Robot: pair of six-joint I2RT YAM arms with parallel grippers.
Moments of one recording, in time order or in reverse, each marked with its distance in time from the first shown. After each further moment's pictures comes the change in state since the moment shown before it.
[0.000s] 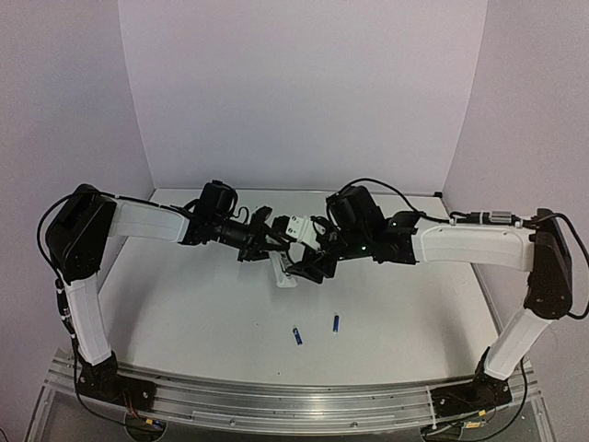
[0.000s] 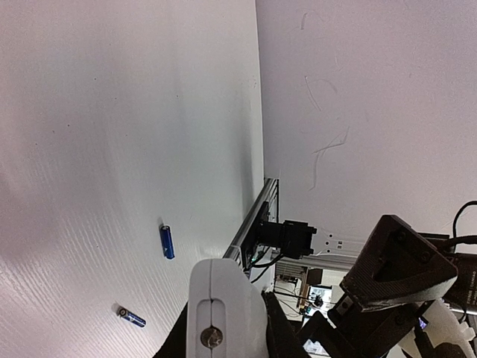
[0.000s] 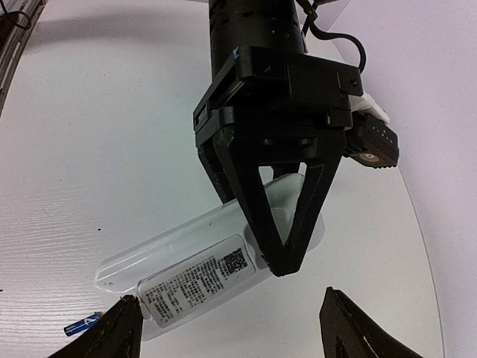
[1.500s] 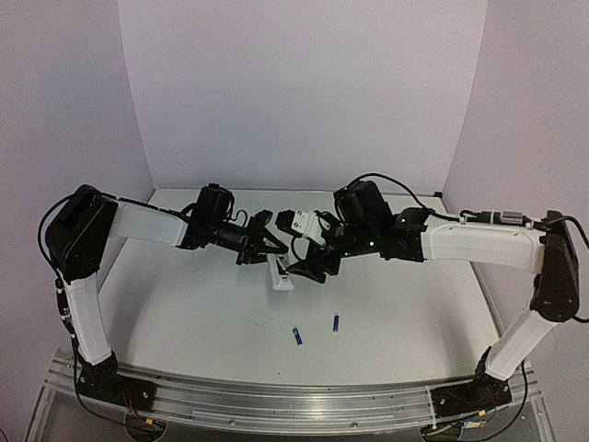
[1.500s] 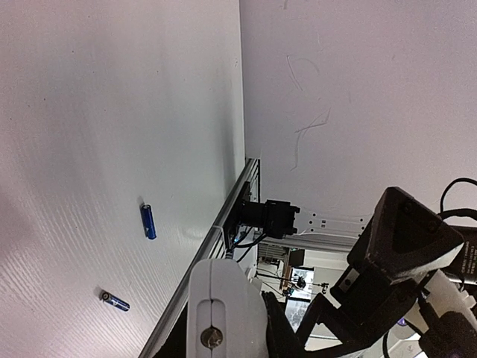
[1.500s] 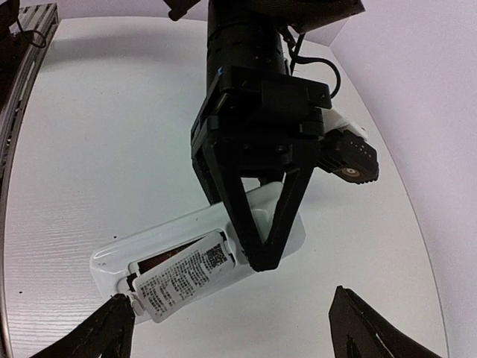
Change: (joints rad) left arm 0.016 0.001 -0.044 0.086 0.099 -0.055; right arm -0.006 -0.042 -0.010 -0.012 -0.067 0.005
